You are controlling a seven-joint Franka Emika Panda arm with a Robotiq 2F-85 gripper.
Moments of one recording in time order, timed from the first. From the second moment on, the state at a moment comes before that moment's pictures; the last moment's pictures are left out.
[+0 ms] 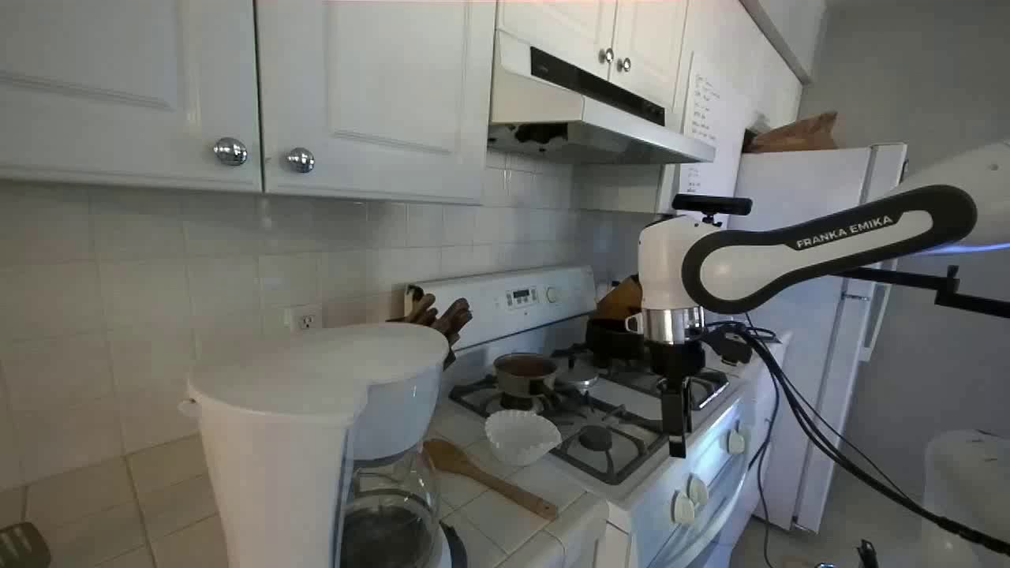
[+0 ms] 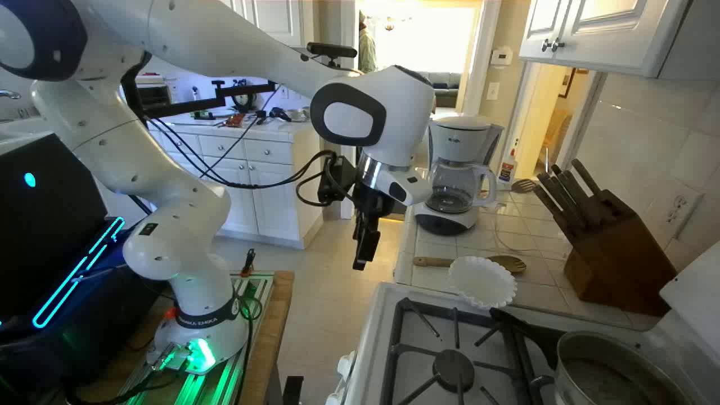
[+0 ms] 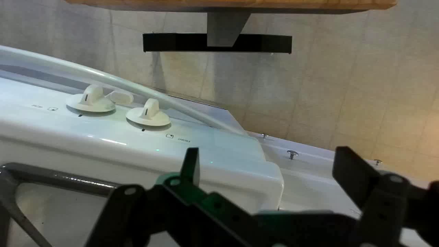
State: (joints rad) arm -0.03 -0.49 -0.05 -2.49 -0.01 1.80 -0.06
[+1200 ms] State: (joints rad) arm -0.02 -0.49 -0.04 -2.48 0.01 1.81 -0.02
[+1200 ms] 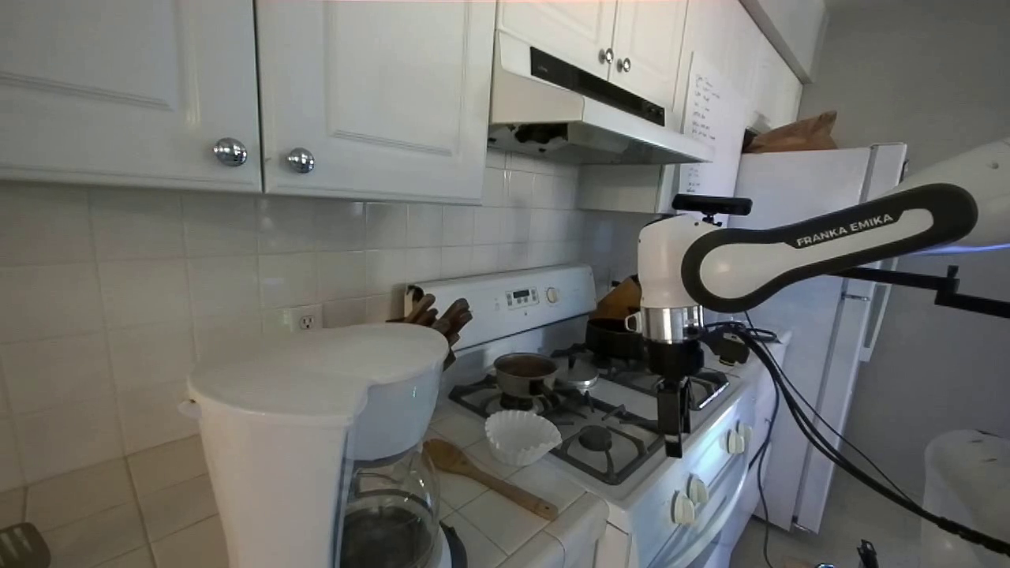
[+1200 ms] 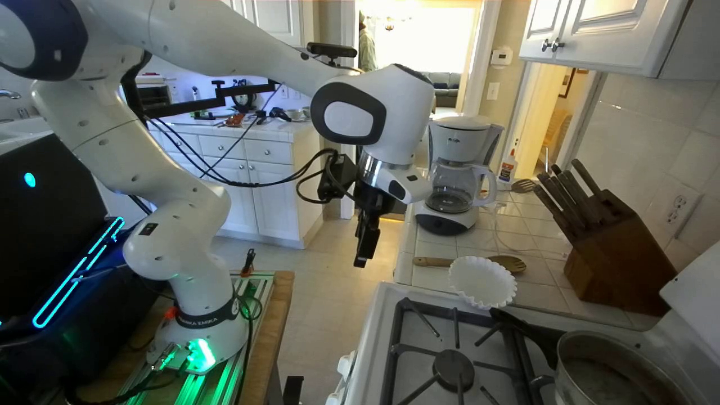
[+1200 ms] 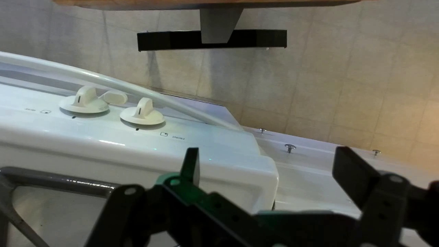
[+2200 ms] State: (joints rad) arm 0.01 -0.56 0.00 -2.23 0.32 2.04 0.14
